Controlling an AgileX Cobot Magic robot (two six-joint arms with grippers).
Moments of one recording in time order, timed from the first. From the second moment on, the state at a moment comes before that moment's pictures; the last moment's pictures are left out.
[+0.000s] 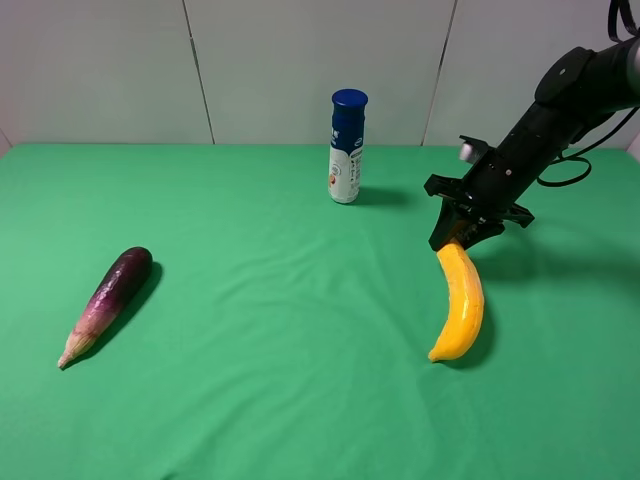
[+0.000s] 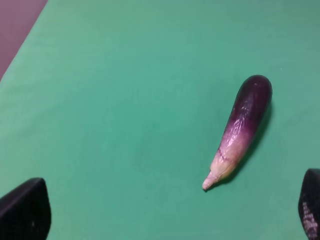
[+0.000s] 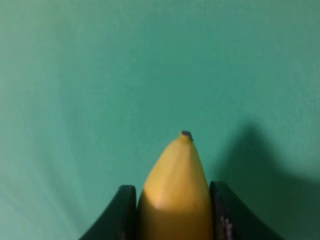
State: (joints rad) left arm 0.08 -0.01 -0.48 0.10 1.06 -0.14; right arm 0.08 2.05 -1.33 0.49 1.00 -0.36
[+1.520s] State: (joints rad) left arm 0.08 -0.01 -0.48 0.10 1.06 -0.14; right arm 0.08 1.92 -1.45 0.35 1.12 -0.21
